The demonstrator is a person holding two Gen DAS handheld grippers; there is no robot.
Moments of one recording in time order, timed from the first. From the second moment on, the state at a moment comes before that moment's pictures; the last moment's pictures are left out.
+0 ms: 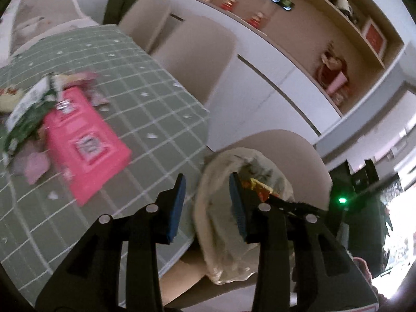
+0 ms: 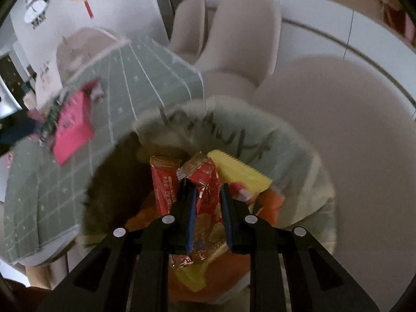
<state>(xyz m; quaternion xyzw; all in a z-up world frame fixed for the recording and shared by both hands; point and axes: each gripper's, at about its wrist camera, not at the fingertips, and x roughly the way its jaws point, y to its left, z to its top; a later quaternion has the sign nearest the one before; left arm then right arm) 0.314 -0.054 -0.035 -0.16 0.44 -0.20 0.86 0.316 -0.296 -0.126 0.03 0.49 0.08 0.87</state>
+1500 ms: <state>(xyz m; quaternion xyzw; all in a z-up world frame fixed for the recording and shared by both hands) 0.304 0.135 -0.086 -0.18 0.46 -0.19 0.85 0.211 -0.252 -0.082 0.00 0.48 -0.10 0.87</state>
